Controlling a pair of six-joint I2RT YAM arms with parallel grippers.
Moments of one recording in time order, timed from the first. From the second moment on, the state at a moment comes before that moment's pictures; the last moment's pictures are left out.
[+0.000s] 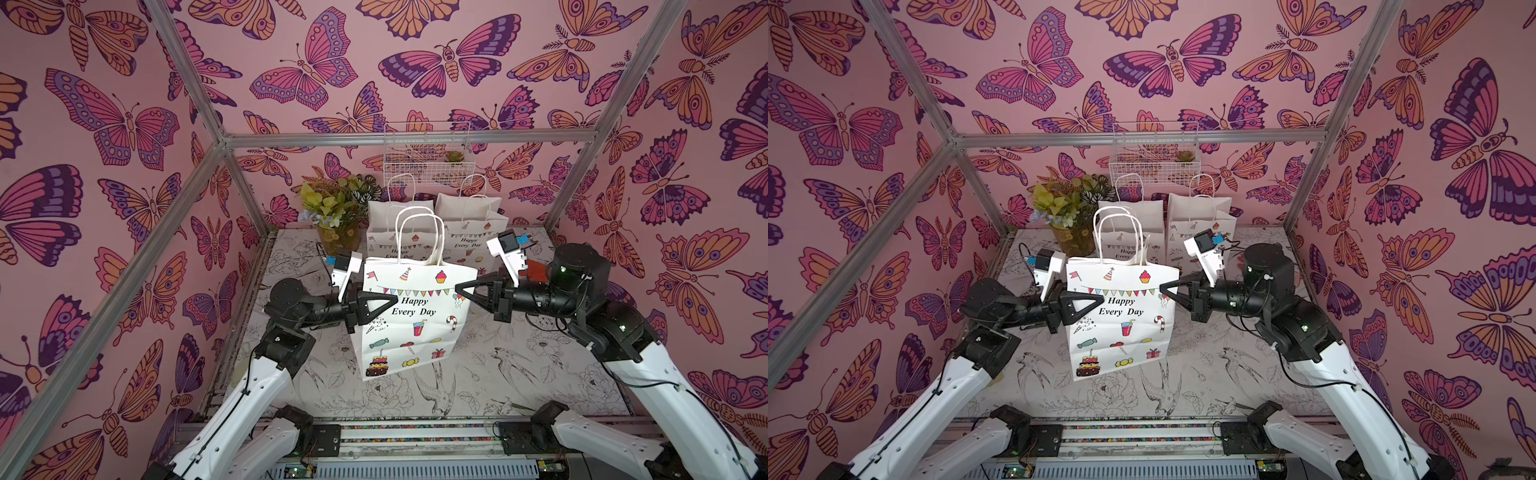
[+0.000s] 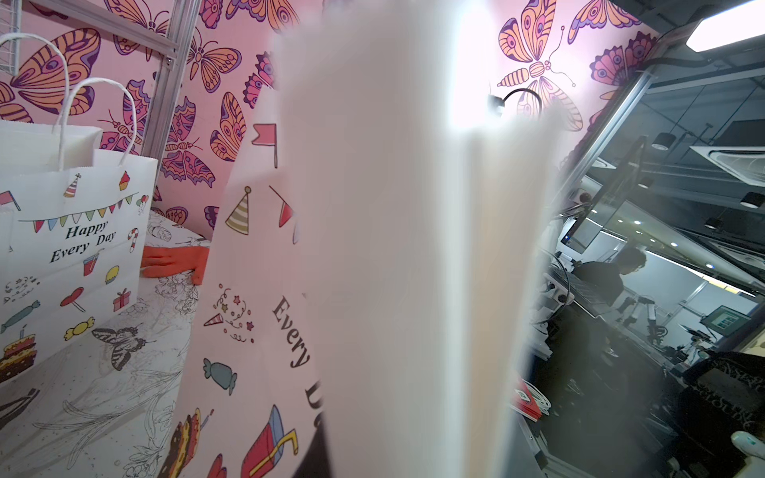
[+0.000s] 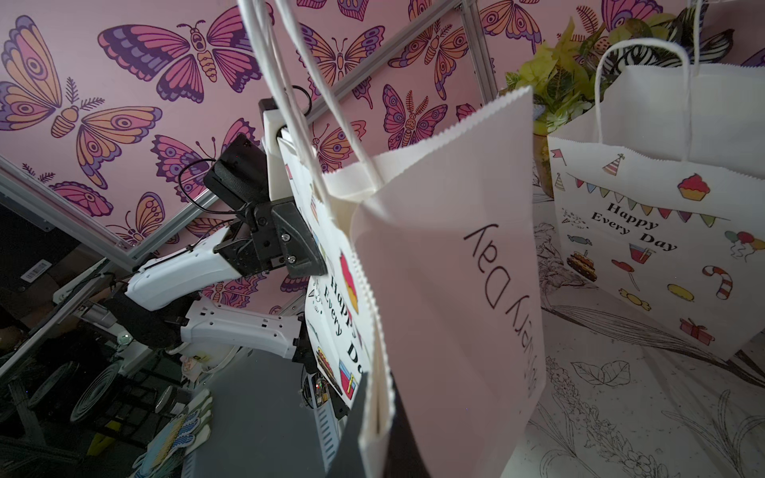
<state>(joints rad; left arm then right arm) -0.40 0.90 0.80 0.31 1.05 -0.64 0.56 0.98 1.32 -0.58 -0.68 0.37</state>
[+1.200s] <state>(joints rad) -0.24 1.50 1.31 1.28 1.35 -1.85 0.50 0.88 1.00 -0.44 -0.63 0.35</state>
